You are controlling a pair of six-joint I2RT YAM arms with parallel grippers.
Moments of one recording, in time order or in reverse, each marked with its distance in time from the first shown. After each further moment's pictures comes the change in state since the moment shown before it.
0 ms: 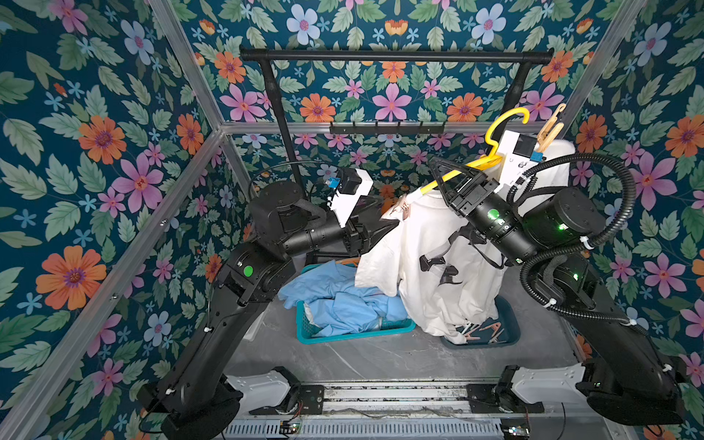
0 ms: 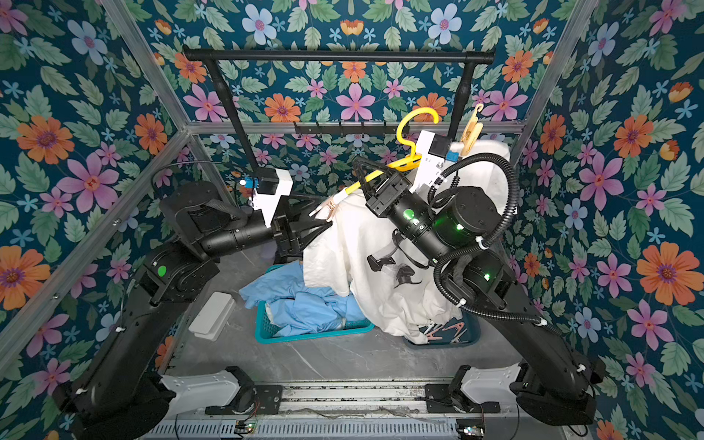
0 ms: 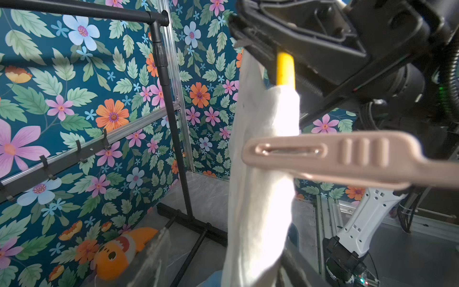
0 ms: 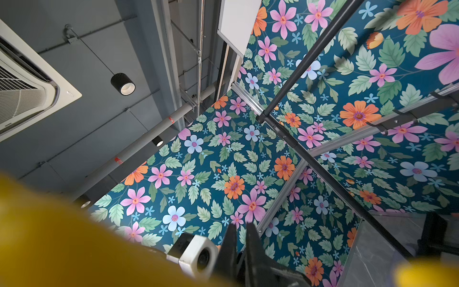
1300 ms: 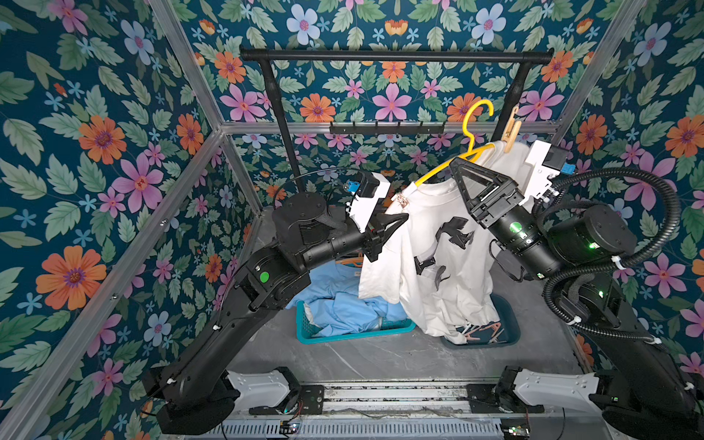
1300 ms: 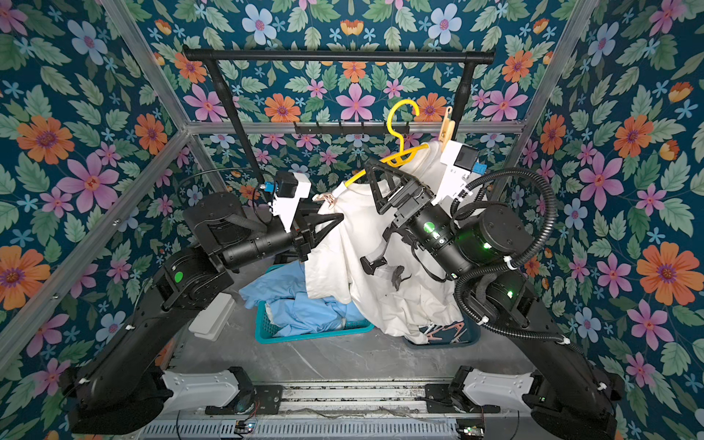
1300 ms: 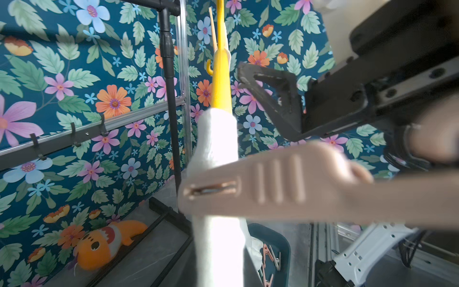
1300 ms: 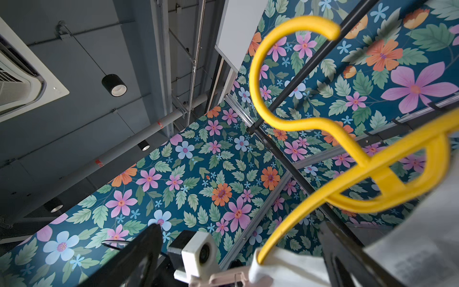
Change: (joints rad) left arm -0.171 0.002 -0.043 0.071 -0.301 -0.138; right arm 0.000 -0.138 -0.097 -0.009 0.071 -0.097
